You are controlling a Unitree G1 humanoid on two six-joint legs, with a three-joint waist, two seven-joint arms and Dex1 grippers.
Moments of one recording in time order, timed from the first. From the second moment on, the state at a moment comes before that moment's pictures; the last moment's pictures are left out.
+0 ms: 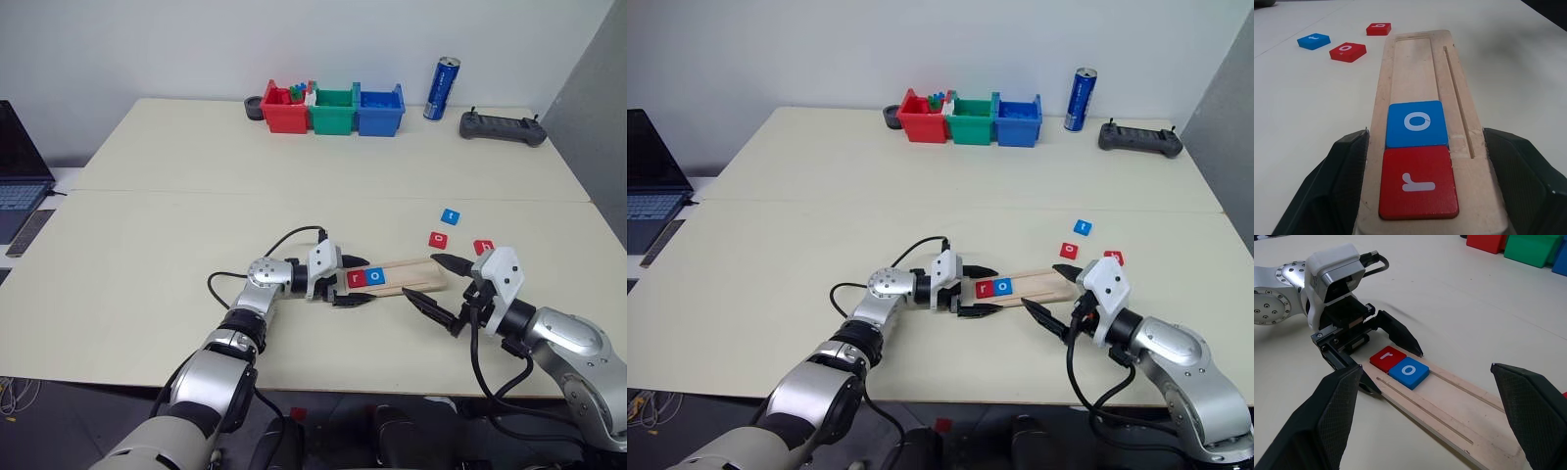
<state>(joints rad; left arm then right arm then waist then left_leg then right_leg) -0.80 0.15 -0.13 1.05 -0.04 -0.47 -1.26 0.02 -0.61 -0.10 -0.59 0.45 0.53 0.63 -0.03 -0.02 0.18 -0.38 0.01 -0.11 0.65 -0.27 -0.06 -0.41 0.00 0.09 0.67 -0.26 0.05</state>
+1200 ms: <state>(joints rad) -0.54 0.27 -0.03 0.53 -0.22 -0.15 -1.24 0.03 -0.58 -0.15 -0.57 0.46 0.53 0.59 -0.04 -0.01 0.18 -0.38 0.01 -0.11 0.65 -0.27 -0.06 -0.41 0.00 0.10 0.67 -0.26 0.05</state>
